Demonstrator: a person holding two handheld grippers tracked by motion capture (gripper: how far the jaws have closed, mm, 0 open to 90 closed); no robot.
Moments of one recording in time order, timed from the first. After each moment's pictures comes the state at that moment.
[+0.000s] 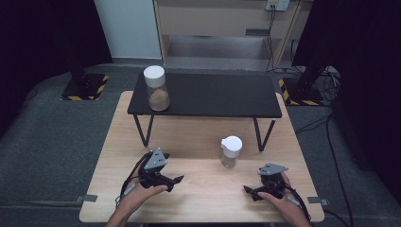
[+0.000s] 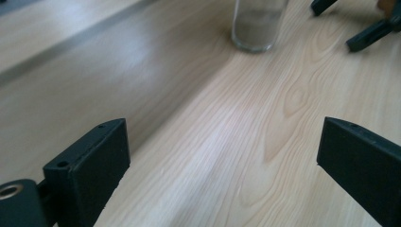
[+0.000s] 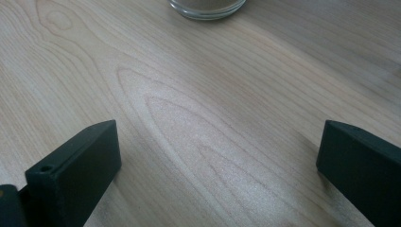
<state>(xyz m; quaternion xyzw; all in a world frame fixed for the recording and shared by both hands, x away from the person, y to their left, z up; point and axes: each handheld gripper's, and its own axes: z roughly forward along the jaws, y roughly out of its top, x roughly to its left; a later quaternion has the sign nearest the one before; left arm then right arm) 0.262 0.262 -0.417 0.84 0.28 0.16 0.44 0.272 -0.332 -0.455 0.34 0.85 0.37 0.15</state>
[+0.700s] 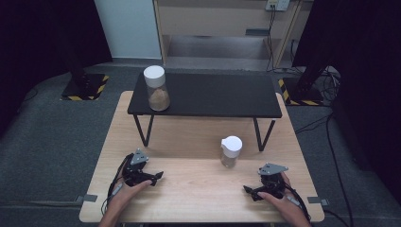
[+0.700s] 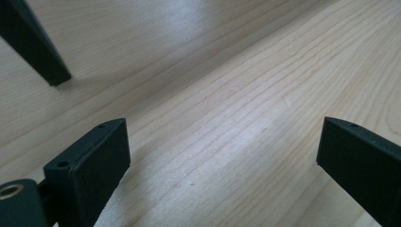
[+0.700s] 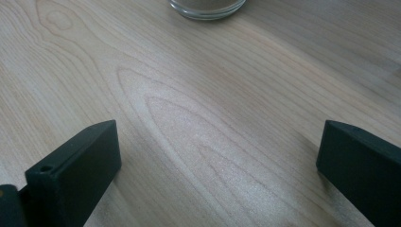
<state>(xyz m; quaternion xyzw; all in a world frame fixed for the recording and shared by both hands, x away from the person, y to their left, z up) 0.273 0.296 -0.451 0.81 0.41 0.17 0.37 0.272 -0.332 -0.455 0.34 0.85 0.37 0.15</state>
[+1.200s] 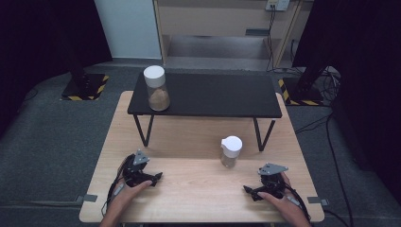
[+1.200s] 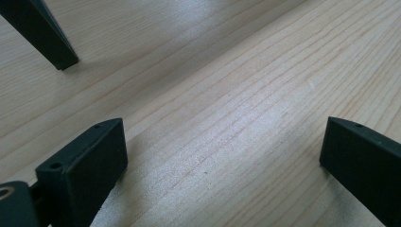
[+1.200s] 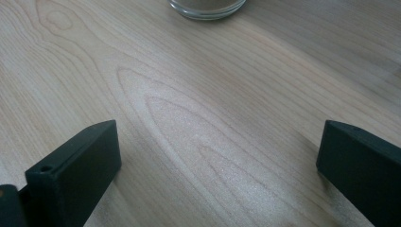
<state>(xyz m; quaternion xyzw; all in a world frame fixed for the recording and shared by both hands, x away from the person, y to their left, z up) 0.272 0.286 -0.451 0.82 0.42 0.18 0.34 0.272 -0.332 -0.455 0.34 0.85 0.37 0.15</state>
